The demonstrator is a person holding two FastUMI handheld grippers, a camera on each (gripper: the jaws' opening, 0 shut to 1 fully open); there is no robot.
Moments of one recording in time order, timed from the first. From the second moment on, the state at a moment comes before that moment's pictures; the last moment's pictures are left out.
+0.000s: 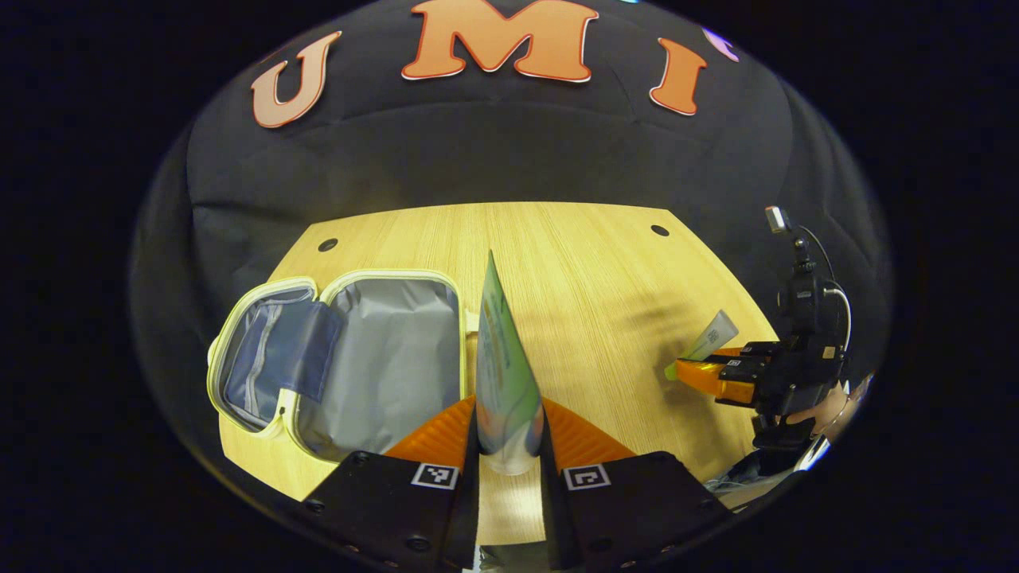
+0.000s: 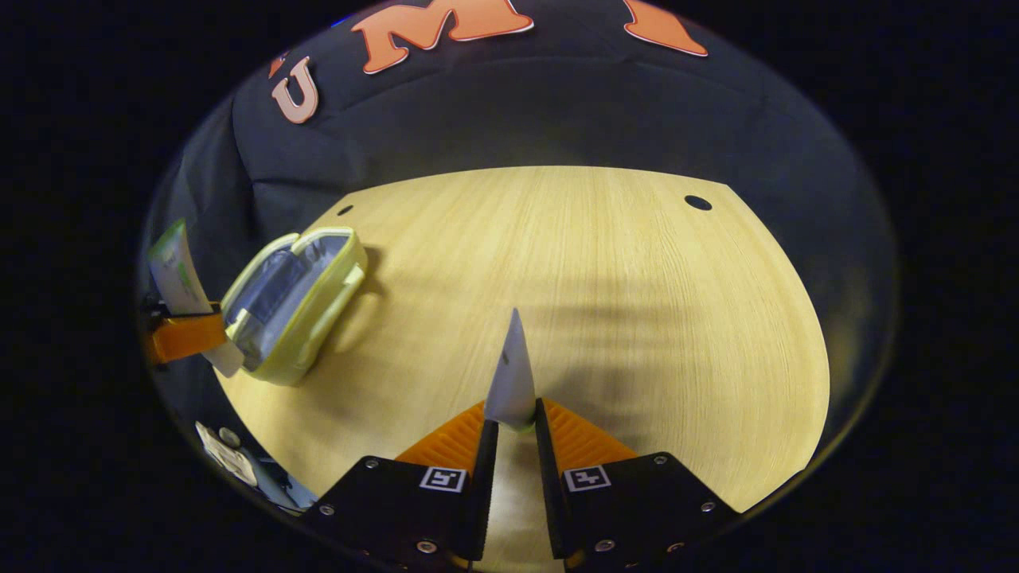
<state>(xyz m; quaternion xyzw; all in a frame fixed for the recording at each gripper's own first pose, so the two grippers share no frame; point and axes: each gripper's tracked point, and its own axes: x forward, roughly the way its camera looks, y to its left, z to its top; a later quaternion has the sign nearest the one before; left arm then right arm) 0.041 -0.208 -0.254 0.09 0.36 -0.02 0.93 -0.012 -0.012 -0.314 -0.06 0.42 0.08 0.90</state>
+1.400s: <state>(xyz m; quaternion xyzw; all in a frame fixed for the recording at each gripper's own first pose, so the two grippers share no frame) 0.118 -0.060 -0.312 0.14 0.60 -0.14 0.78 -0.061 0.181 -0.276 0.06 0.41 -0.03 0.91</state>
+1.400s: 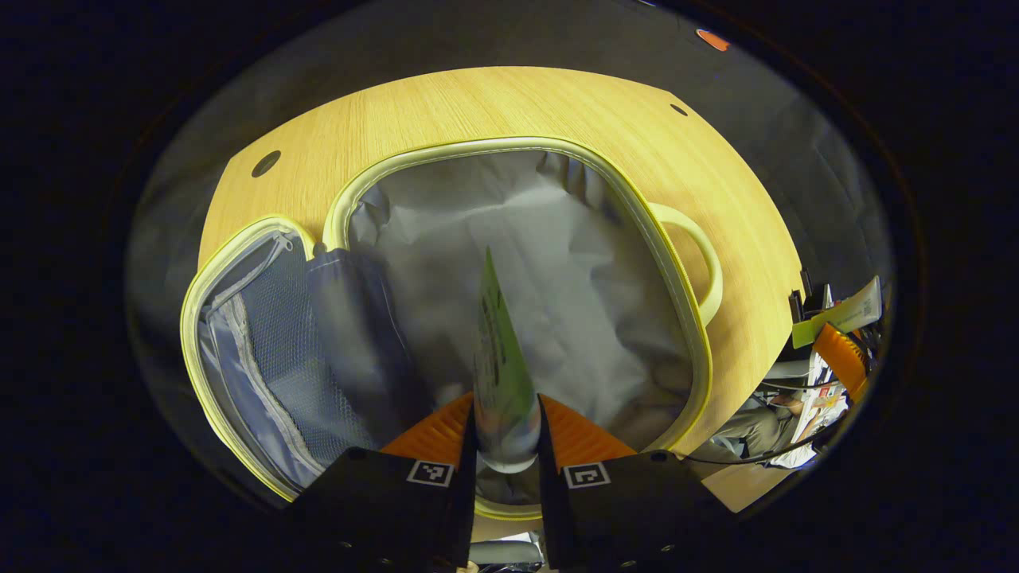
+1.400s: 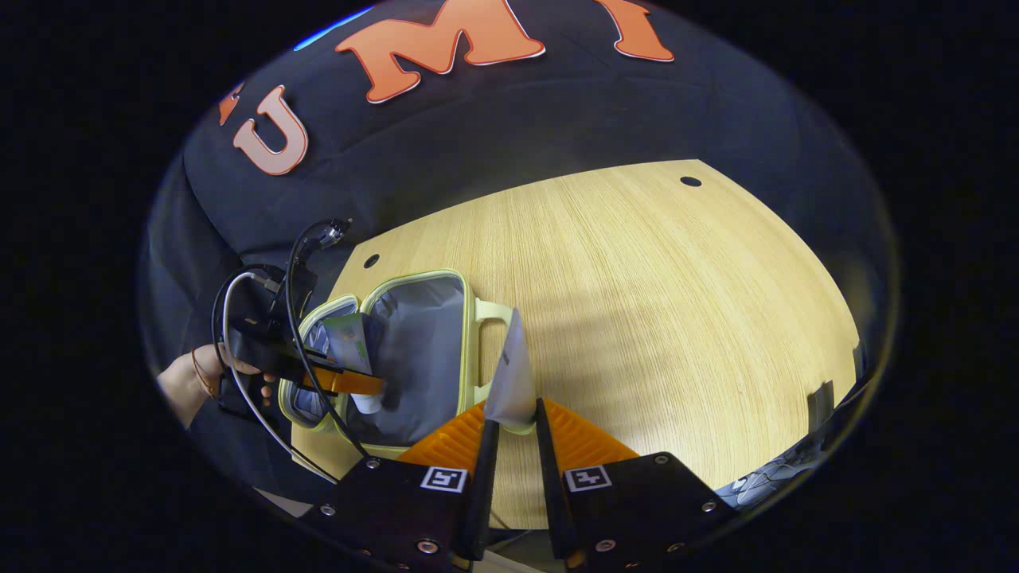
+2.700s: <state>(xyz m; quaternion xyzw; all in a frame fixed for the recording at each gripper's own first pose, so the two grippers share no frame) 0.120 -0.018 -0.082 0.04 0.19 -0.08 0.98 0.013 0.301 -0.279 0.00 0.56 0.16 0.81</state>
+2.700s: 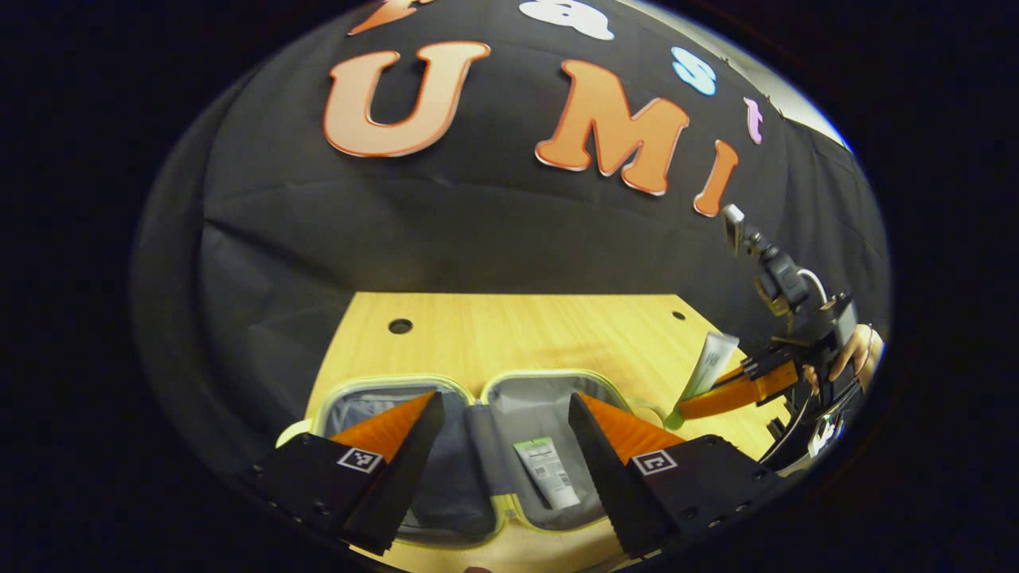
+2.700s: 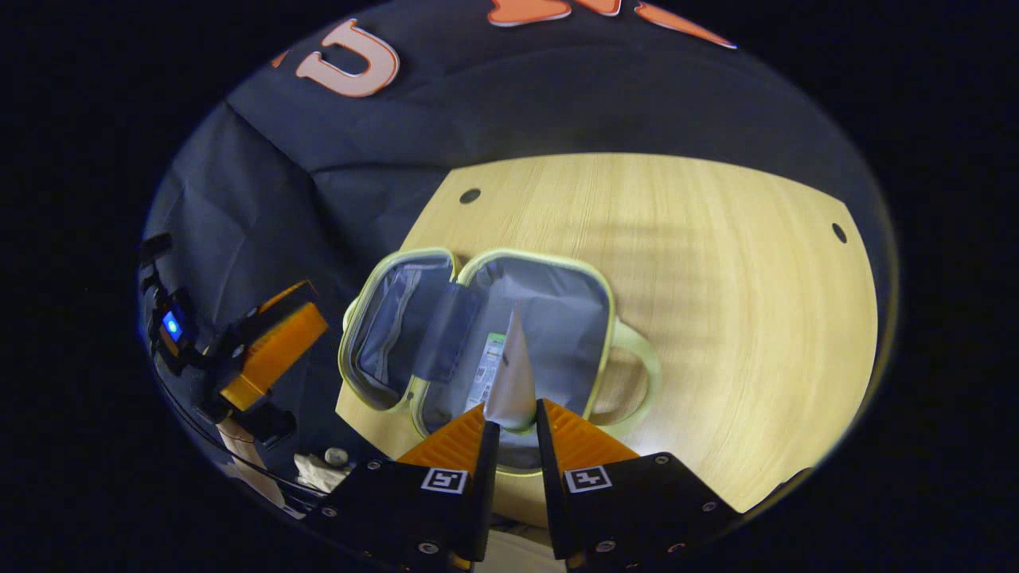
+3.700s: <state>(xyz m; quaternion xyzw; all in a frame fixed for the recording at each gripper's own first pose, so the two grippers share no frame) 0.082 0.087 -0.076 -0.04 0.19 0.08 0.98 0.015 0.317 -0.358 -0.03 0.57 0.20 0.79</state>
